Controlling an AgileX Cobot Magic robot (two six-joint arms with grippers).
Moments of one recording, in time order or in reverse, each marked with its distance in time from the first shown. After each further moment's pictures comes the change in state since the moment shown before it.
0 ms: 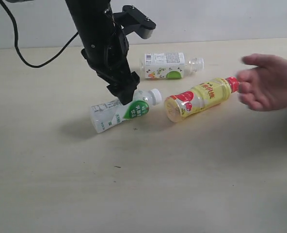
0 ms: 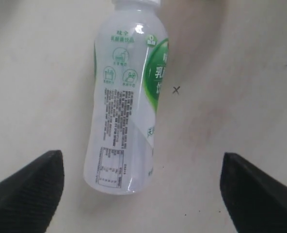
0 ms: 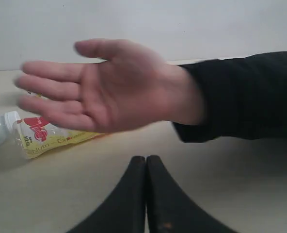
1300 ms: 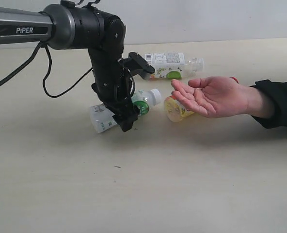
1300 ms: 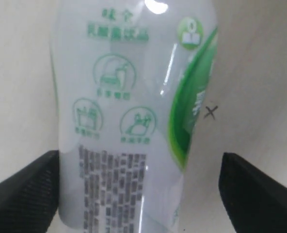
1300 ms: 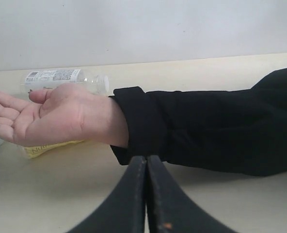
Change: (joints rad) left arm 0.030 0.233 0.000 -0.010 -0.114 0.040; right arm 0.000 0.000 0.000 0.000 0.000 0.000
